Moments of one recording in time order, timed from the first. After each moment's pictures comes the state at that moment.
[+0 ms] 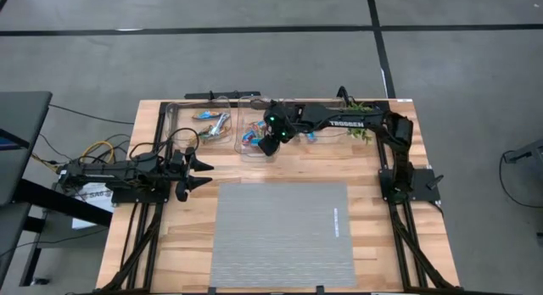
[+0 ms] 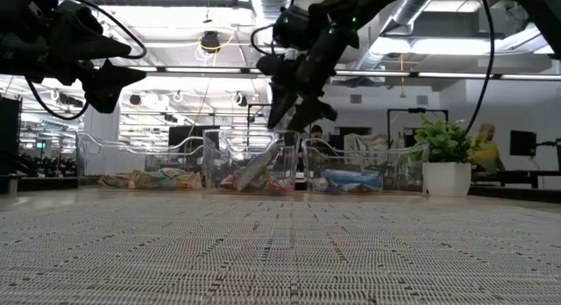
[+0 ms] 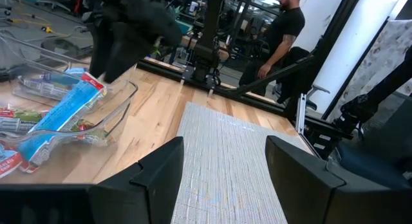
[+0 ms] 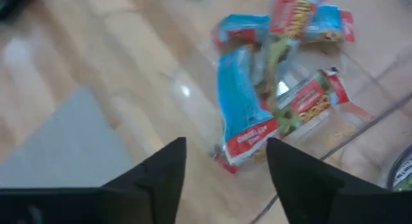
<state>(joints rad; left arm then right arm) -0.02 0.04 0.02 0.00 -0.01 -0.34 -0.29 1.97 1.60 -0.64 -0.10 0.45</state>
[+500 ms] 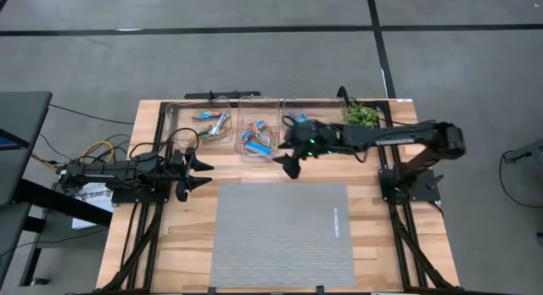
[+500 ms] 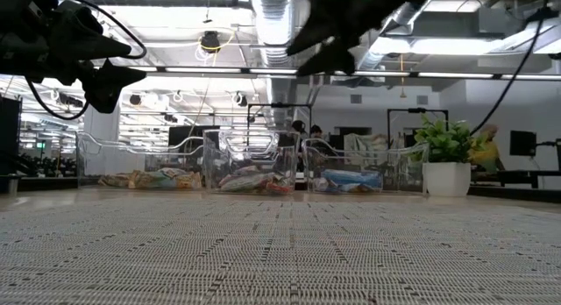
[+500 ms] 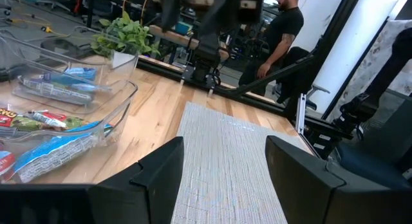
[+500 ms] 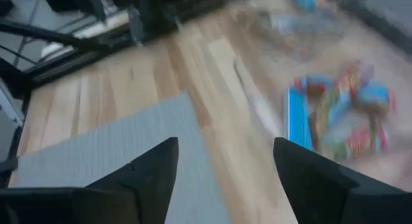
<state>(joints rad) -0.02 0.04 0.02 0.00 -0.01 -0.34 -0.11 1.54 1.17 -0.26 -0.02 0.25</state>
